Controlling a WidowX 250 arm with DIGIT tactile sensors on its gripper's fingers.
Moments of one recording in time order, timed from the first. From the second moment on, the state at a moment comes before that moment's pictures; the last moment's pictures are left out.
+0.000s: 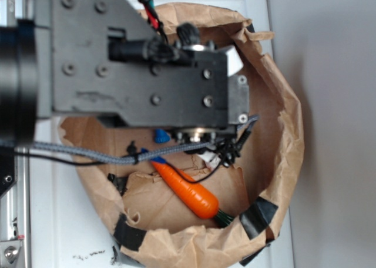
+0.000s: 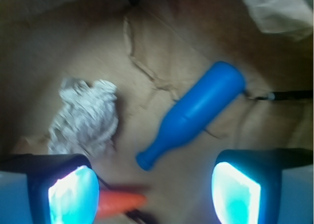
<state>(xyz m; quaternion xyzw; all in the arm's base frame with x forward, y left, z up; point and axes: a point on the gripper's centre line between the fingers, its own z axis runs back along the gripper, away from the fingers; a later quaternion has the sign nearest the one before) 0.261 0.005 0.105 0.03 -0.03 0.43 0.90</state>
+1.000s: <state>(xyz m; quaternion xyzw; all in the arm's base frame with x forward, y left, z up) 0.263 0.048 0.036 0.10 -0.01 0.56 0.82</state>
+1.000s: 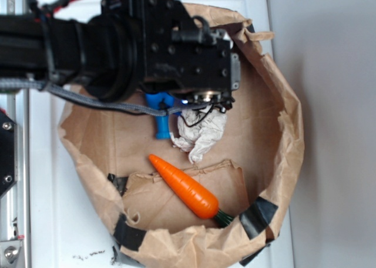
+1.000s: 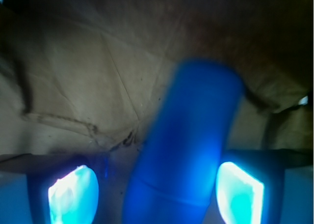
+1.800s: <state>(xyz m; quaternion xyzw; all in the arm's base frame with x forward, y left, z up) 0.249 0.044 0.022 0.08 0.01 0.61 0.79</state>
